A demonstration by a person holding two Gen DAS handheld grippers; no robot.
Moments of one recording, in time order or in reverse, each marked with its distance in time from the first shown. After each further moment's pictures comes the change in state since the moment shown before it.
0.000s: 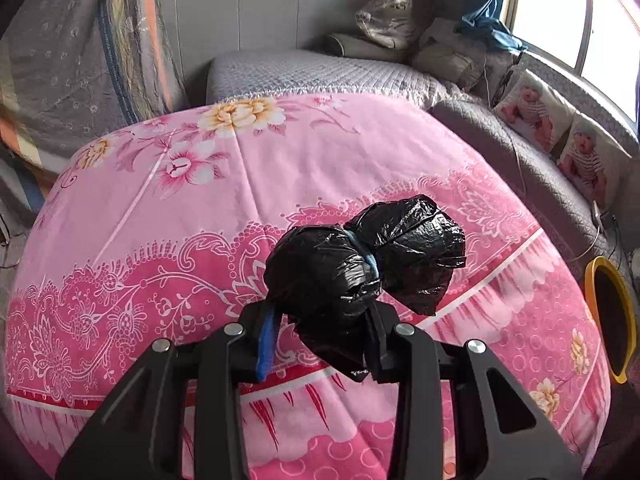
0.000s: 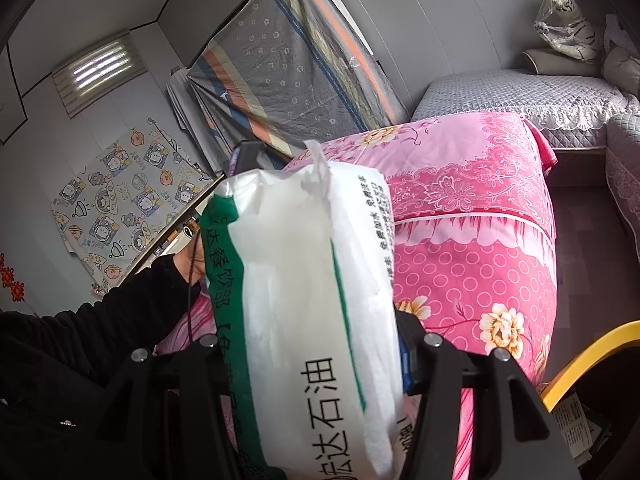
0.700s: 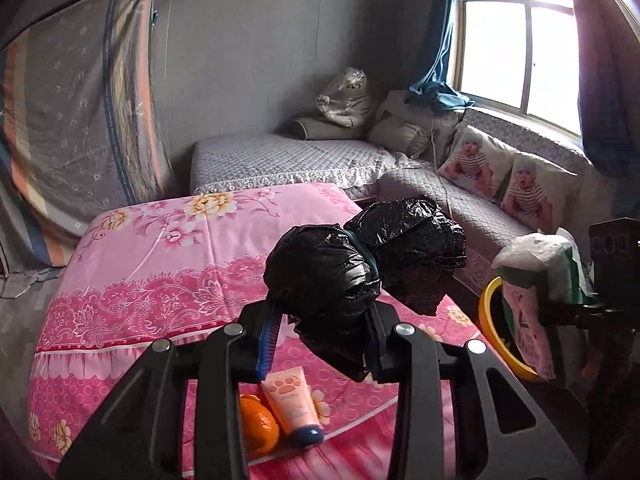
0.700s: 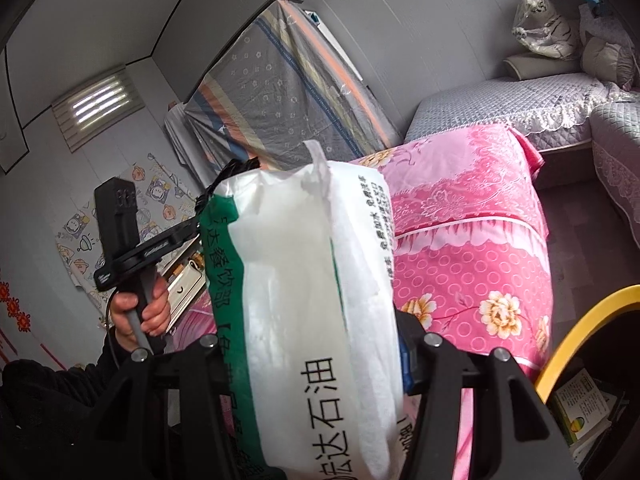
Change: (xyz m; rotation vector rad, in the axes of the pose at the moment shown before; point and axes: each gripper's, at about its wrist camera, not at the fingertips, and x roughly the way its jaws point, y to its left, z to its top) left arm -0.185 -0.114 -0.047 0.064 -0.287 -0.064; right arm -0.041 0.011 -0.013 0.074 -0.122 -0.001
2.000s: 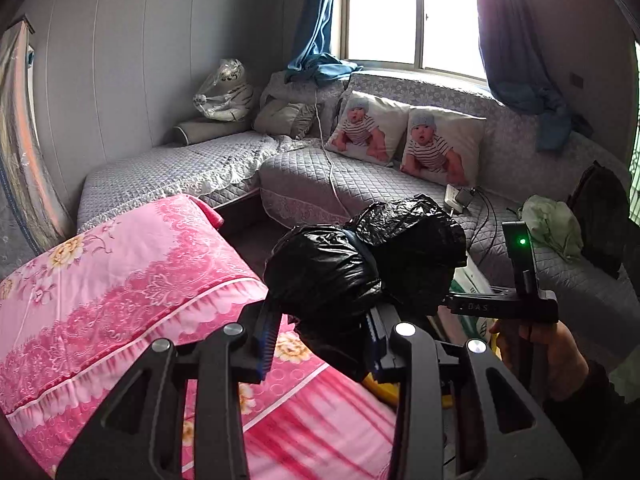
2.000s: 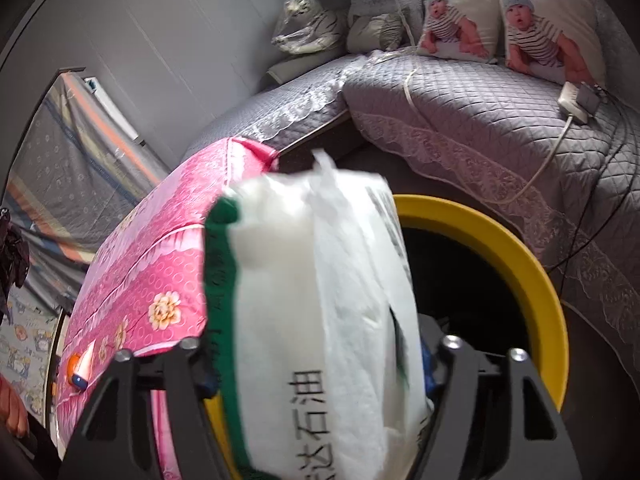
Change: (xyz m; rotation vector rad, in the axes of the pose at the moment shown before) left arm 0.075 -0.206 0.002 0.230 0.052 -0.289; right arm -0.101 -0.182 -0.074 0.408 -0.143 -0.702
